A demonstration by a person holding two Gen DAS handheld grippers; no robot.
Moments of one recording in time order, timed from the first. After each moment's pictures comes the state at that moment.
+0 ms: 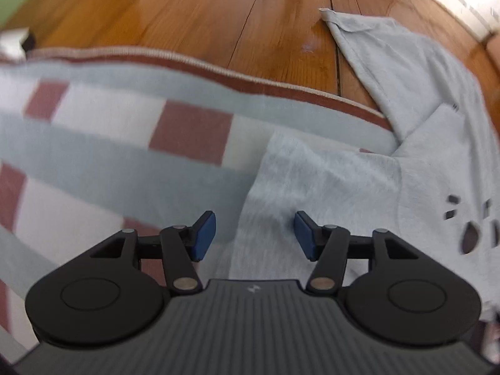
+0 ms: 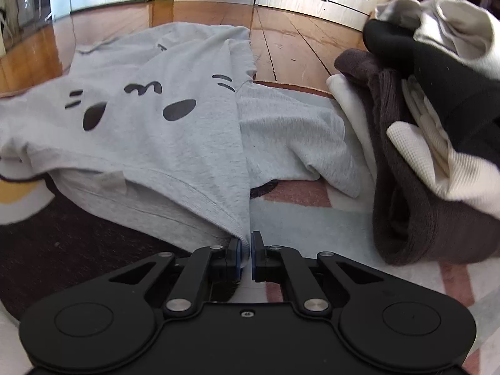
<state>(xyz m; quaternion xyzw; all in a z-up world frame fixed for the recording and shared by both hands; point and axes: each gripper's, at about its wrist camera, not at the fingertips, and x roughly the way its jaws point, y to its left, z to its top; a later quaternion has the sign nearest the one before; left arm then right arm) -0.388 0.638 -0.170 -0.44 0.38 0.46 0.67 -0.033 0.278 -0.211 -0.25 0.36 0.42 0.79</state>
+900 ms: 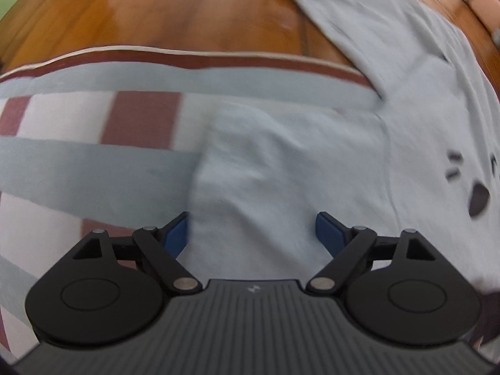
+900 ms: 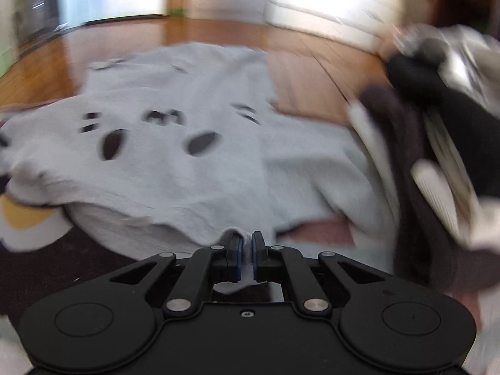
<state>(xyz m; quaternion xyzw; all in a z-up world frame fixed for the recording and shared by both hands) -0.327 0.615 -0.195 -0.37 0.46 0.43 0.69 -0.050 0.308 -0.202 -0.27 0.31 0.46 0.79</state>
